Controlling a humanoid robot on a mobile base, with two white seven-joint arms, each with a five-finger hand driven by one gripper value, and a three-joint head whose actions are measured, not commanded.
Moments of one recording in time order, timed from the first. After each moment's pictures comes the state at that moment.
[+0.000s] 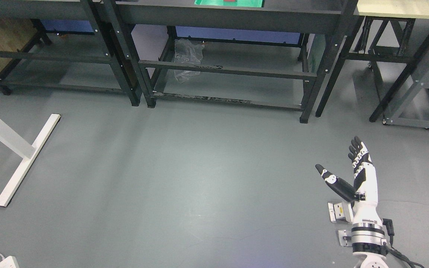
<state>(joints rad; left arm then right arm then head) 0.00 0.00 0.04 0.00 0.00 -0.11 -0.08 0.23 0.00 0.06 -1.70 0.10 -0.15 -0.16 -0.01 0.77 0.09</state>
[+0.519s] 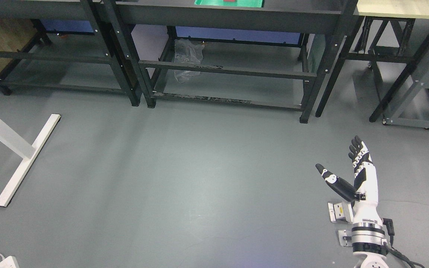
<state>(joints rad) 0.00 0.00 0.04 0.00 0.00 -0.11 -0.08 0.23 0.00 0.06 -1.70 0.10 -0.16 -0.16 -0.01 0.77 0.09</state>
